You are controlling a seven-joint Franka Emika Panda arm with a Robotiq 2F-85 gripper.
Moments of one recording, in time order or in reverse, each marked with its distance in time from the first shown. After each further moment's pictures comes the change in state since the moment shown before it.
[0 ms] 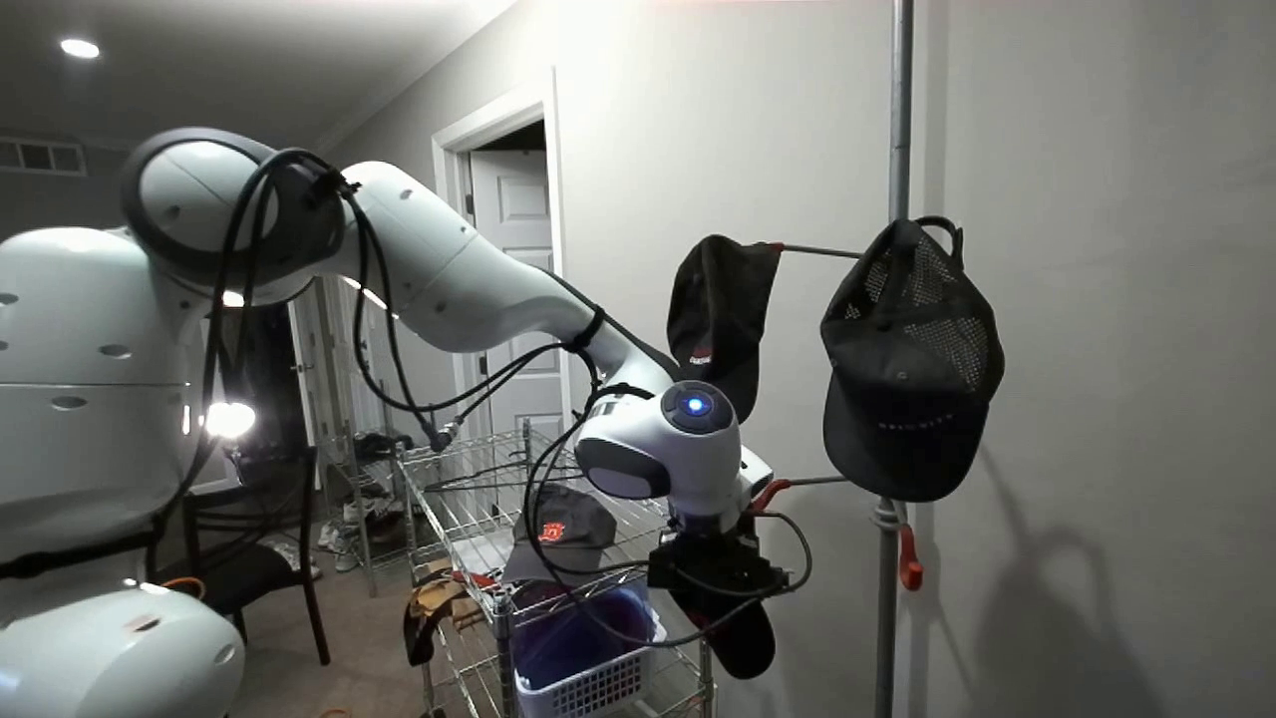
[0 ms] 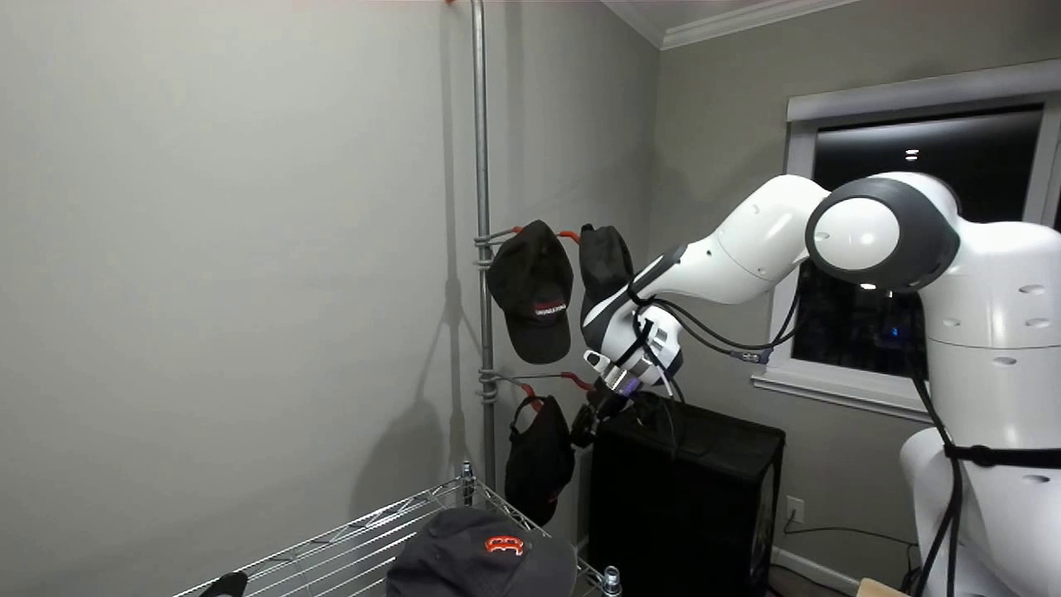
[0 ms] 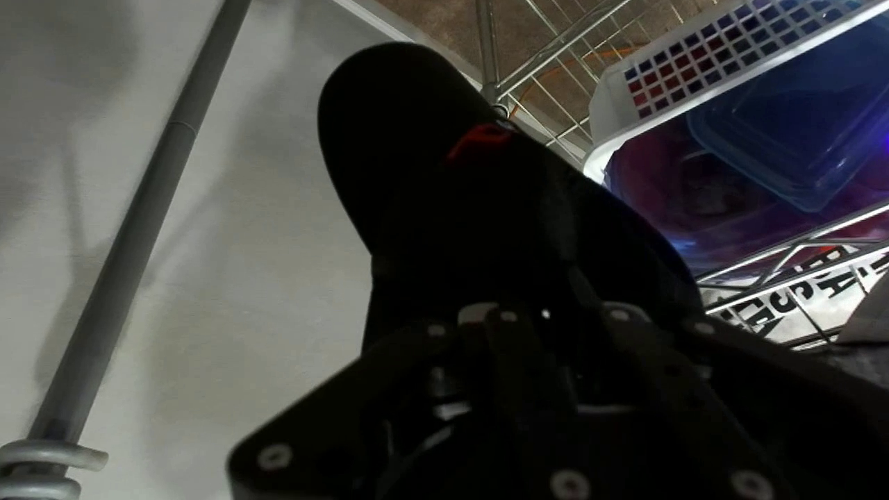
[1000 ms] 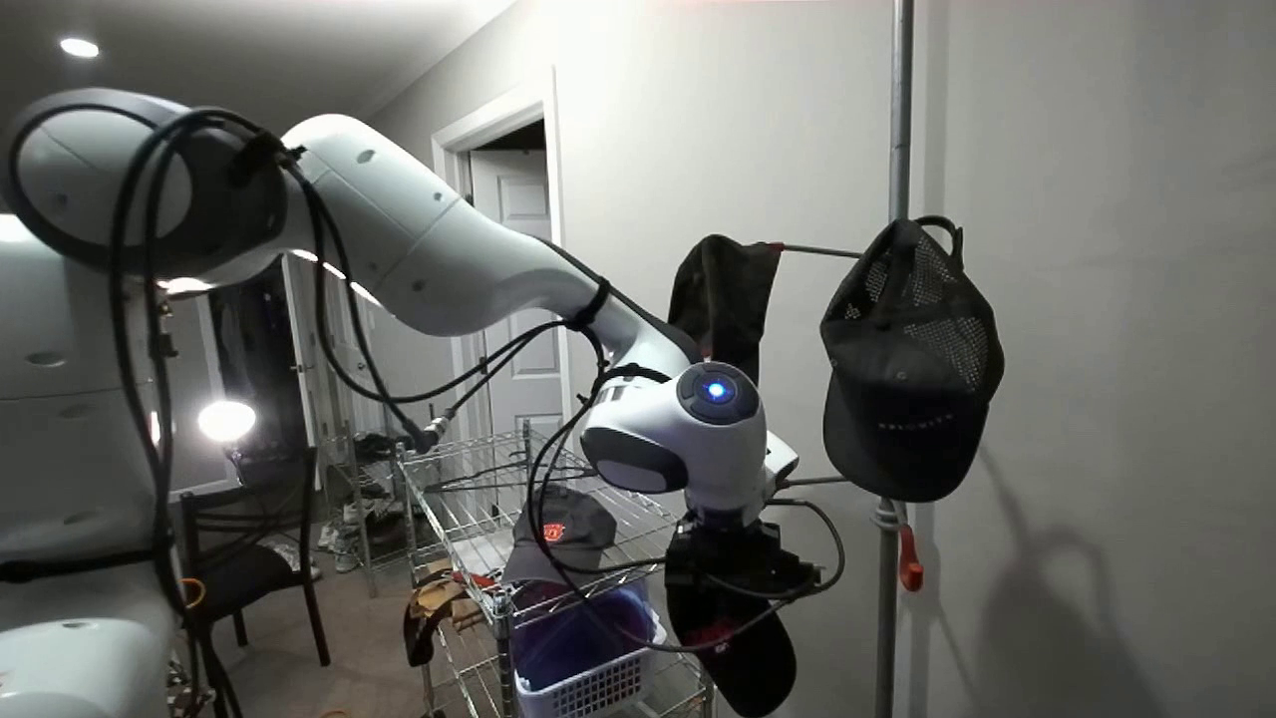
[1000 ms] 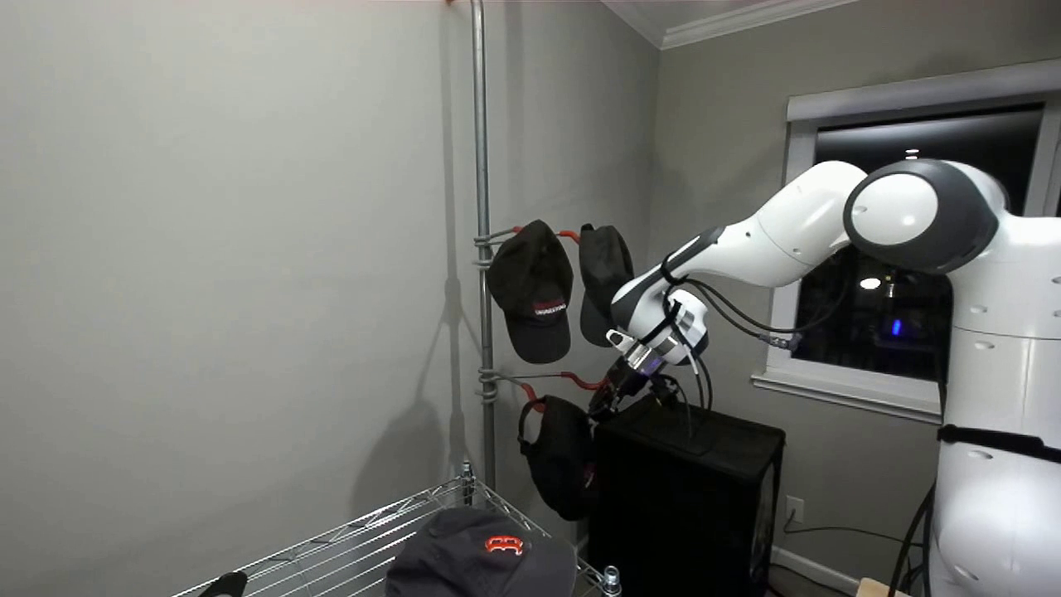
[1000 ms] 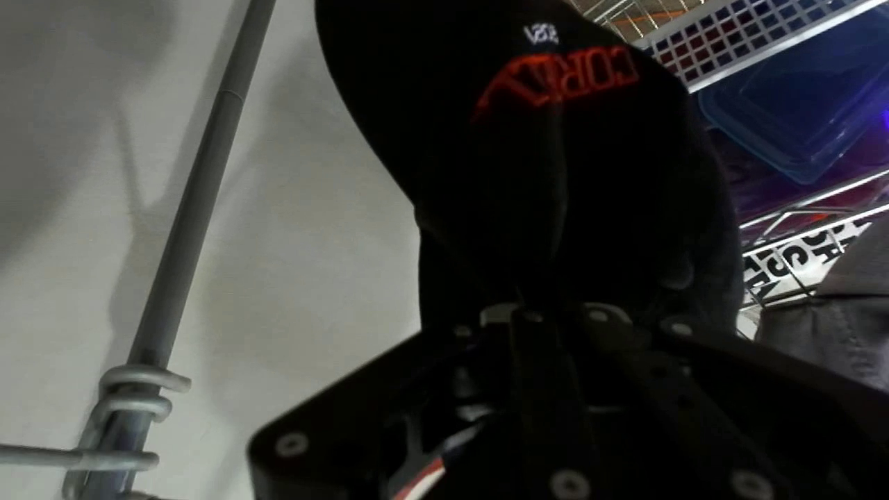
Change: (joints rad) arm -0.625 -0.136 0.530 -0.030 -0.105 -0.018 -0.024
